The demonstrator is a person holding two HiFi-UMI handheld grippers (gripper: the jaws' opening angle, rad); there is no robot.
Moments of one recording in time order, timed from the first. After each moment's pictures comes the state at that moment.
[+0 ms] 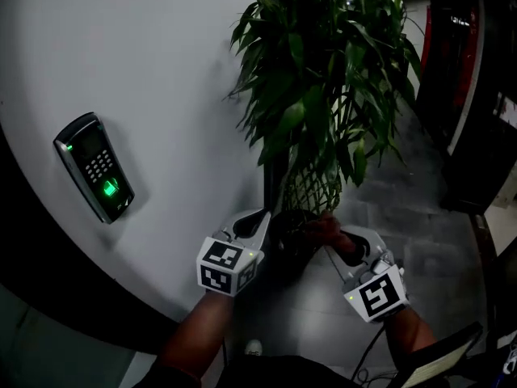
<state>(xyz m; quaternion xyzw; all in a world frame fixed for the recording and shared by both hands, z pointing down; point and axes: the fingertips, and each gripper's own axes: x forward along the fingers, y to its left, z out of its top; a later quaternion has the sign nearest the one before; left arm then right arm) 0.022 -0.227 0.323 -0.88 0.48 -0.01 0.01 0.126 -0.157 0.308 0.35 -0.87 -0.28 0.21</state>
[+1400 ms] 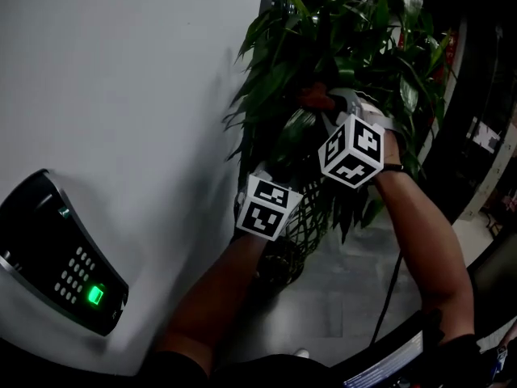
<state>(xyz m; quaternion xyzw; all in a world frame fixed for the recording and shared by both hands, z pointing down) 0.030 -0.453 0.225 -0.90 0.42 0.01 0.11 0.041 -0.486 0.100 0.48 -0.58 -0.51 0.42</state>
